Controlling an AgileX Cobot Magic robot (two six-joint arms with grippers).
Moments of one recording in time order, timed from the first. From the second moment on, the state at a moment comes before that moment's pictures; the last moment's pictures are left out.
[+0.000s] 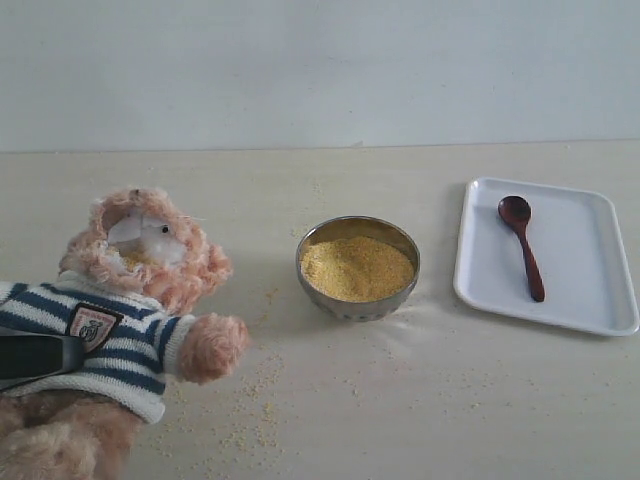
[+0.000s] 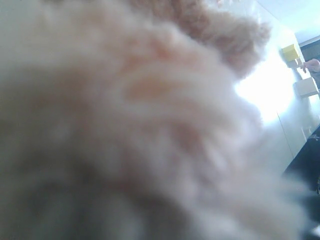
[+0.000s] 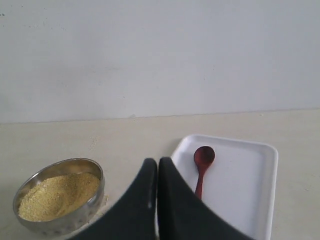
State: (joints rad) left arm 0.40 1.25 -0.30 -1.33 1.12 1.40; right arm 0.21 0.36 -0.11 -0.18 -0.08 0.34
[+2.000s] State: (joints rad) left arm 0.40 1.25 -0.30 -1.40 1.08 1.40; right arm 0.21 0.07 0.00 -0.07 0.01 0.05
